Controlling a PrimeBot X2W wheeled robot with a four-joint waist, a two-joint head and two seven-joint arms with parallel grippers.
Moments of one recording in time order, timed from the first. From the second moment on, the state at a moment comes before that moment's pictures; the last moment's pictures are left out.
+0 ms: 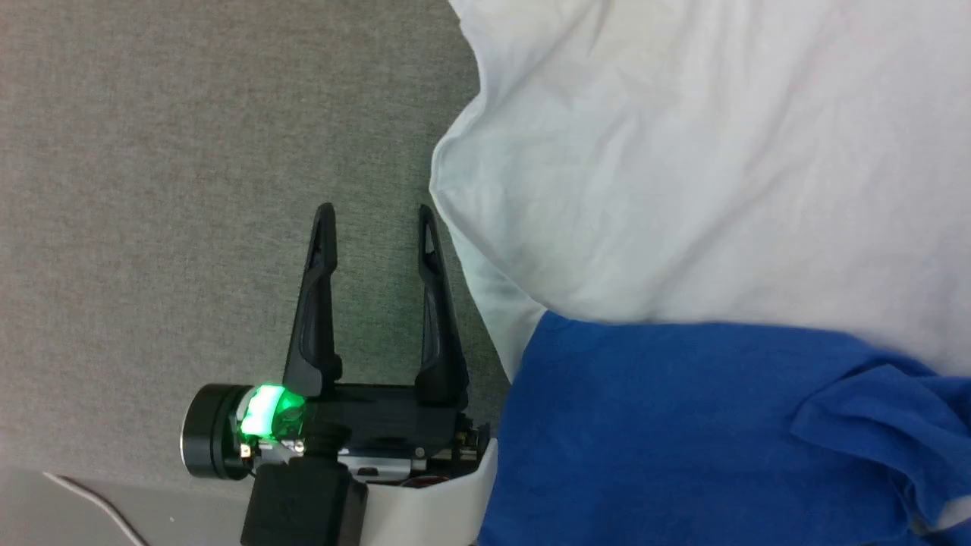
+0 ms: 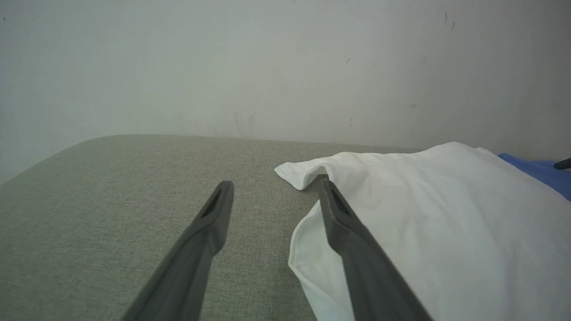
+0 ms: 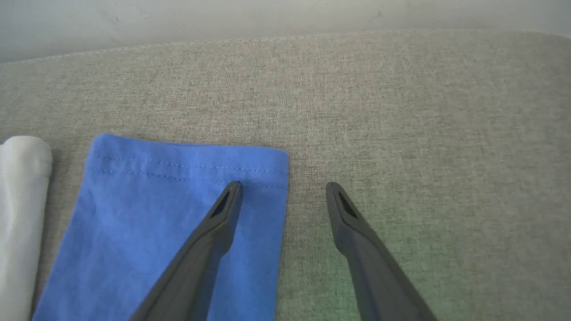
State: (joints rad) left arm -0.21 0.22 -0.60 -0.46 -0.09 0.62 -0.26; right arm -1.07 -0.66 -0.17 0.48 0.50 0.13 0.80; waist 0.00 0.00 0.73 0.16
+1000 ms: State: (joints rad) left arm -0.12 0.30 -0.49 -0.42 -0.19 0.58 -0.25; right arm -0.83 -0.67 -0.40 0.30 0.64 0.13 0.55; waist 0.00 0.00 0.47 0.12
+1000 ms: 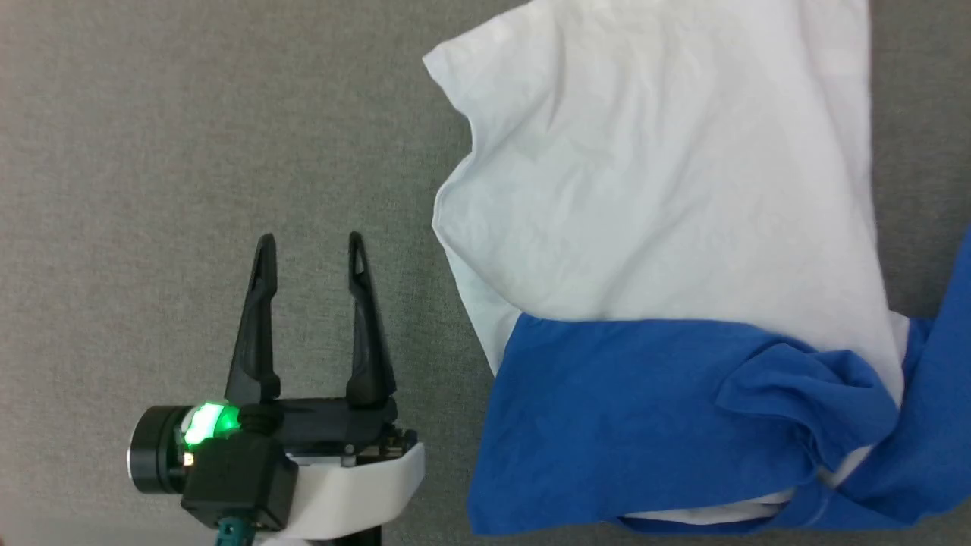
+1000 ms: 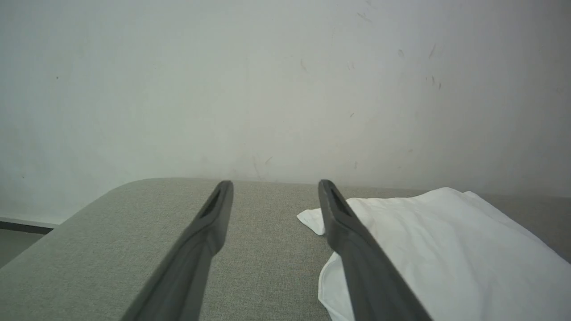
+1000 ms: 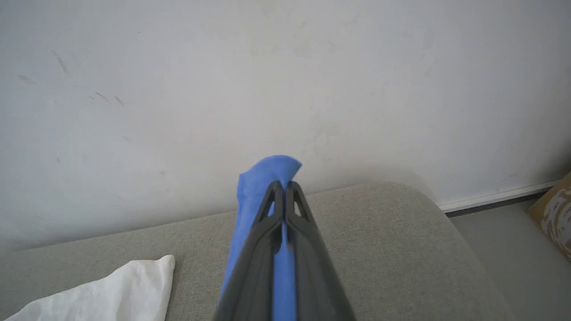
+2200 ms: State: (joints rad) left arm 0.04 0.41 -0.40 -0.48 -0.30 0.57 -0.19; right arm -0.30 -0.39 -0.36 -0.31 0.77 0.13 0.68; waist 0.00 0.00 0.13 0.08
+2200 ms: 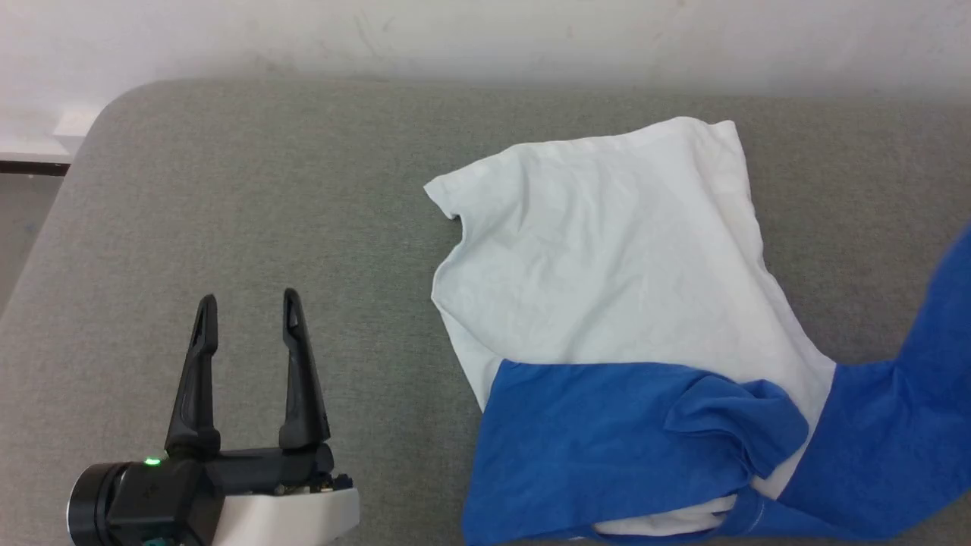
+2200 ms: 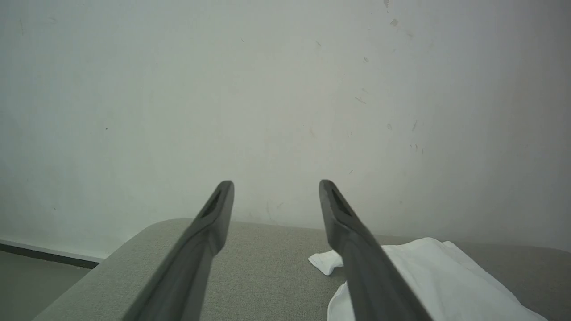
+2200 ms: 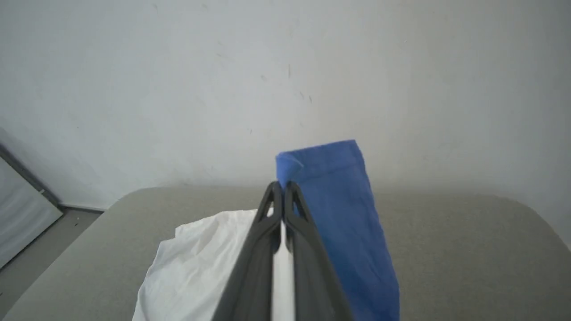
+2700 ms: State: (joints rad) left arm 0.04 0.38 -0.40 -0.47 -0.32 0.56 -0.21; right arm -0.22 -0.25 0.21 -0.39 0.71 0.13 0.79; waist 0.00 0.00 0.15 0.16
